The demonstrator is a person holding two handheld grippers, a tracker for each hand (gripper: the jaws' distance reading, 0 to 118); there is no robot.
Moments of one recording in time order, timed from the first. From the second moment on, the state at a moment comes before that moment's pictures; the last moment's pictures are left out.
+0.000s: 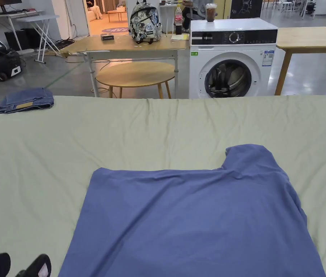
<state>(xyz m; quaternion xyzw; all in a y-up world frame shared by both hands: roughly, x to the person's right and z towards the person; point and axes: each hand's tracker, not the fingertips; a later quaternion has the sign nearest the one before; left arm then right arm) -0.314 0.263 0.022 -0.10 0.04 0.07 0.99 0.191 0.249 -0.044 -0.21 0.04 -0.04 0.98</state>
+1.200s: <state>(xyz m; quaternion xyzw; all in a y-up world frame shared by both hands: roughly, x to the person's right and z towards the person) -0.335 0.103 -0.018 -0.40 0.05 0.04 0.91 0.198 0.201 -0.039 -0.28 0.00 -0.08 0.96</state>
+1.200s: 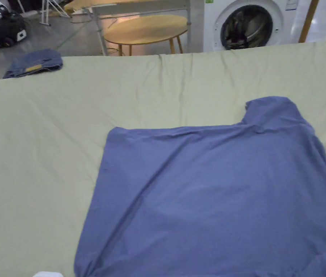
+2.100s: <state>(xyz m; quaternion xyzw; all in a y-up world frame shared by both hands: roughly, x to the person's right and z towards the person) -0.347 0.192 -0.065 -0.32 0.04 0.07 0.94 0.188 0.191 -0.141 -0.31 0.09 -0.03 0.95</state>
